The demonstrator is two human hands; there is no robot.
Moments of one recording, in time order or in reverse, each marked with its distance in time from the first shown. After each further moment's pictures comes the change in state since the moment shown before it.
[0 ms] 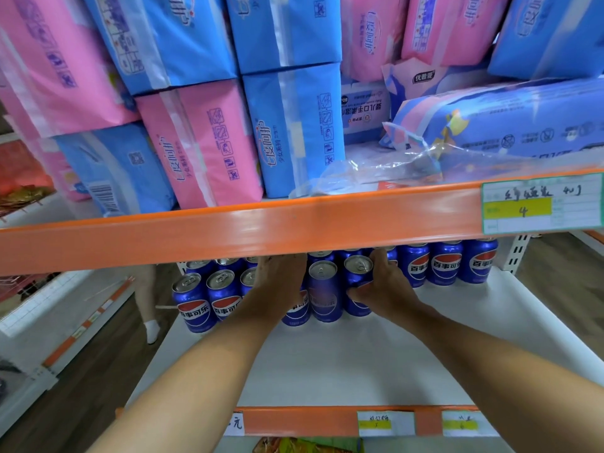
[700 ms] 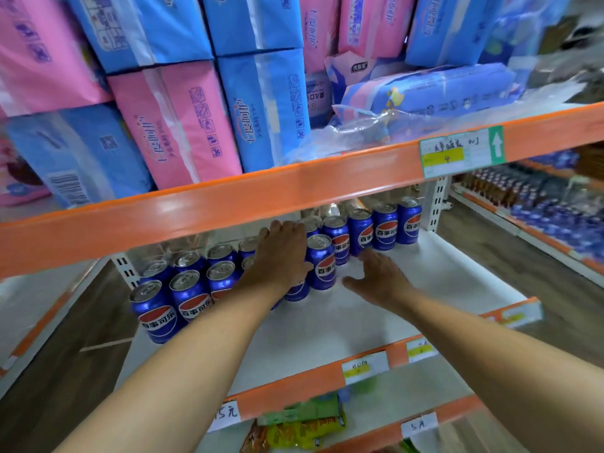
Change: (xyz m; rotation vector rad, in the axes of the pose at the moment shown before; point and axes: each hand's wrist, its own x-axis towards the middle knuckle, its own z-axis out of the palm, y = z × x) left_hand -0.014 0.033 -0.028 -0.181 0.155 0.270; right_hand -0.077 0.008 -0.019 -0.317 0.141 0.124
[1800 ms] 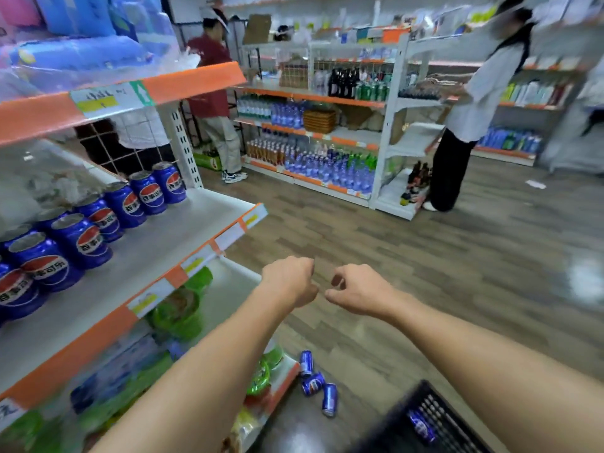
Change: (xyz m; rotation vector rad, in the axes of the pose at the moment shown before) left_hand -0.205 0.334 0.008 -0.171 -0.282 0.693; right_hand -0.383 0.159 -0.097 -0.092 0.070 0.626
